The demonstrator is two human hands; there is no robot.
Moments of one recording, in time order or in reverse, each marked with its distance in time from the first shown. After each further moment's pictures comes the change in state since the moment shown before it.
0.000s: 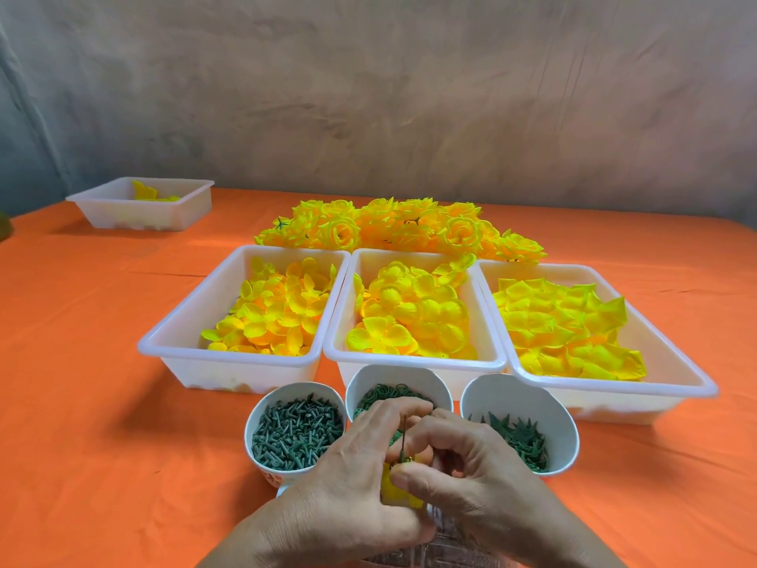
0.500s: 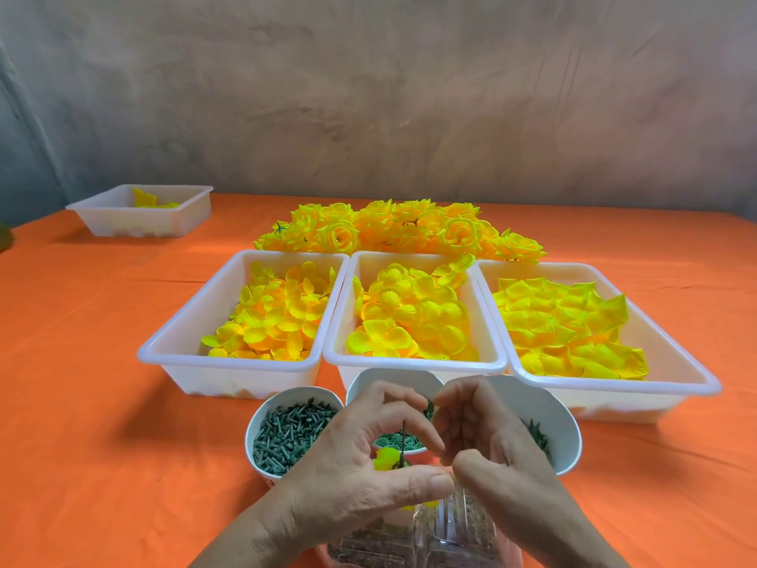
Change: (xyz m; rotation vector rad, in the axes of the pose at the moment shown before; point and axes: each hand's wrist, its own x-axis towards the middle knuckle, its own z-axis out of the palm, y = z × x) left_hand 0.014 -0.023 -0.006 0.020 0.144 0.134; right_hand -0.001 0.002 -0.004 0.290 0.184 -0.007
